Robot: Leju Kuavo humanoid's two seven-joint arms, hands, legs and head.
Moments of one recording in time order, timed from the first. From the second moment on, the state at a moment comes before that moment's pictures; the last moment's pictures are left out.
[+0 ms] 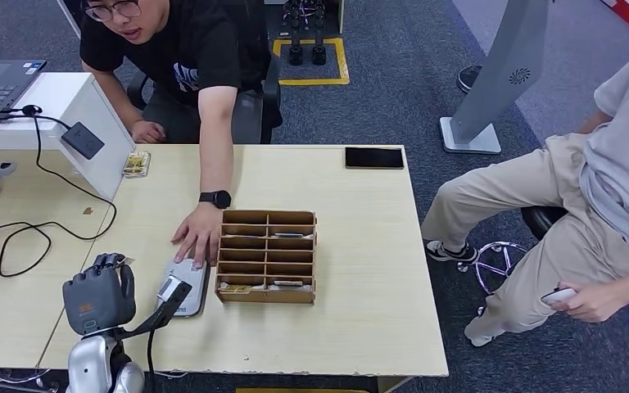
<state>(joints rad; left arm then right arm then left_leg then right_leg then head) 0.02 -0.11 0.08 -1.39 -1.53 0.69 0.01 -0.02 0.12 -1.16 -0.24 1.51 -0.17 0.23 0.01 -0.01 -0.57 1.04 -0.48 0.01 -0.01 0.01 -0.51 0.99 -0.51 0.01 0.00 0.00</state>
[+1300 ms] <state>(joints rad) 0.02 -0.14 0.22 -1.11 -1.39 0.70 -0.32 -0.02 0.12 -1.14 -0.24 1.48 -0.17 0.23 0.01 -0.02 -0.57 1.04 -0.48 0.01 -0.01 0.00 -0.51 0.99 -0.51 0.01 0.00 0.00</state>
